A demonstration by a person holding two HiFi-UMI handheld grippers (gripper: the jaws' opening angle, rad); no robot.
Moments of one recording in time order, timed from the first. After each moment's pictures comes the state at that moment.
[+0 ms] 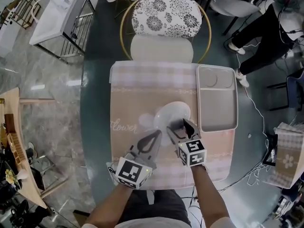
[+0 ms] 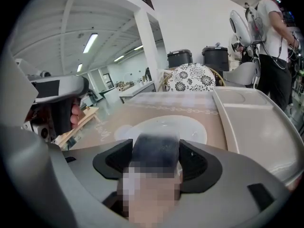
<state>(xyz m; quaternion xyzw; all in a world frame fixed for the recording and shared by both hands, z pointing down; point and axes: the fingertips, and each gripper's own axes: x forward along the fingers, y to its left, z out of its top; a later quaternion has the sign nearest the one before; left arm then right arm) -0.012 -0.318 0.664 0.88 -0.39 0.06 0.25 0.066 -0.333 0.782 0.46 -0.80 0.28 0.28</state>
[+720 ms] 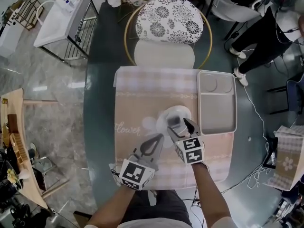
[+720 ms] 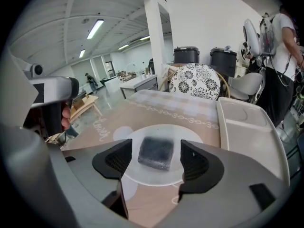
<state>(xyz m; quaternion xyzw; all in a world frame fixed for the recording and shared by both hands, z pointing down) -0.014 -0.316 0.655 0.88 -0.39 0.07 0.26 0.057 -0.350 0.765 0.44 -0.79 0.25 0.34</state>
